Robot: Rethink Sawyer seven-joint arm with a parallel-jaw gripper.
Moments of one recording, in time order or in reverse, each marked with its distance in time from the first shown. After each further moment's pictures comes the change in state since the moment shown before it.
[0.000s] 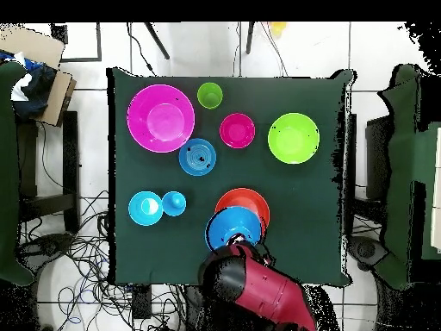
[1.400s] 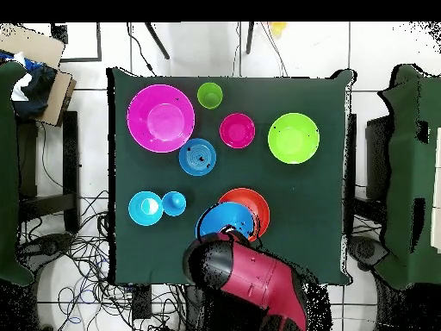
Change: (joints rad) arm 0.111 -0.018 -0.058 -0.122 0.000 0.217 0.000
